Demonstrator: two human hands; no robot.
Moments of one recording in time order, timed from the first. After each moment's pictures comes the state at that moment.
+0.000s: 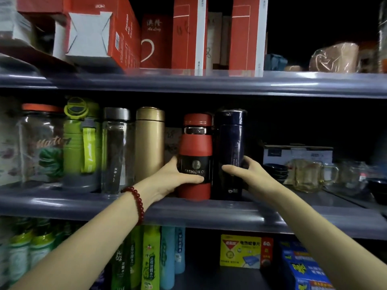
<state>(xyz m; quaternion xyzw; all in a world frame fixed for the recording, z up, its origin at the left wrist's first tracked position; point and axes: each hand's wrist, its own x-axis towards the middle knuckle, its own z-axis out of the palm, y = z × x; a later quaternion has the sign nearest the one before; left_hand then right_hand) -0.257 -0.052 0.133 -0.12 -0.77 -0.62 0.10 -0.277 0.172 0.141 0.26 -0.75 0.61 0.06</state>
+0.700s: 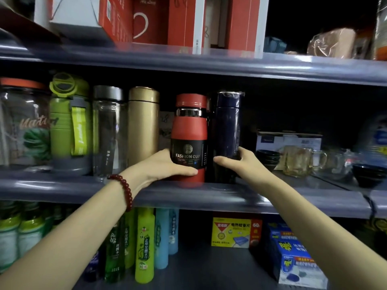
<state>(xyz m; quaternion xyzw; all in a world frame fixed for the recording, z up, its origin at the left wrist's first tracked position) -0.235 -0.058 0.133 -0.16 -0.85 -0.49 0.10 -0.266 0.168 0.129 0.25 -0.79 0.55 0.12</state>
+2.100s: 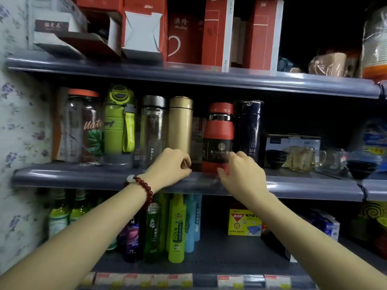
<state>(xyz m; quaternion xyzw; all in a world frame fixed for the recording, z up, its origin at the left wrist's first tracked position) -0.170 -0.120 0.122 -0.15 -0.92 -0.19 0.30 -0.158 0.072 0.111 0.12 -0.90 0.12 0.41</state>
